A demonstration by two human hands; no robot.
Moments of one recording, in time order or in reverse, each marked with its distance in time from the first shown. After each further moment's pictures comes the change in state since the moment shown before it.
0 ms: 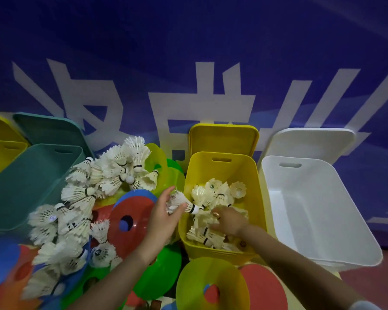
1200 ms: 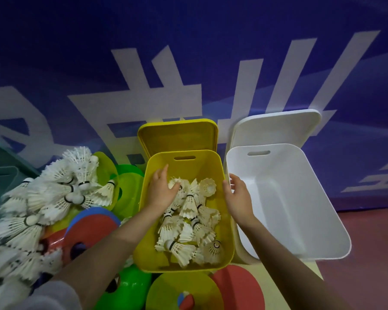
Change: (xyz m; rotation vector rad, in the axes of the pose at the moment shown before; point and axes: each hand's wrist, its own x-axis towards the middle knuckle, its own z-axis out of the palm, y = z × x) left_hand 0.142 -0.024 0.125 0.598 -0.136 0.022; right_hand -0.004 0.086 -0.048 0.761 0.685 0.332
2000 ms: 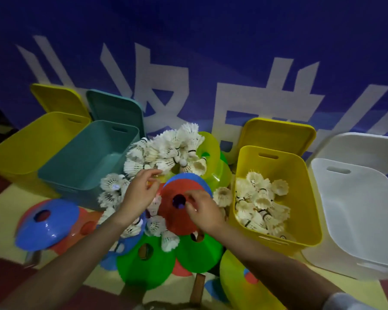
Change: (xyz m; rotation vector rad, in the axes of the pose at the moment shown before) left_hand -0.178 -0.198 -0.234 -0.280 0.288 0.030; right_hand -0.203 -0.140 0.210 -0.244 -0.488 -0.693
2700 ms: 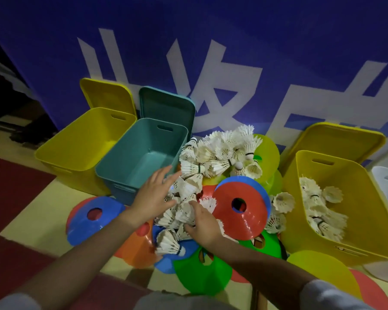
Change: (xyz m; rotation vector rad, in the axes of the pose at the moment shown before) left_hand 0.013 -0.132 -0.120 0.658 -0.242 0.270; right_hand 0.035 -0.097 0.163 -0.185 -0.189 0.104
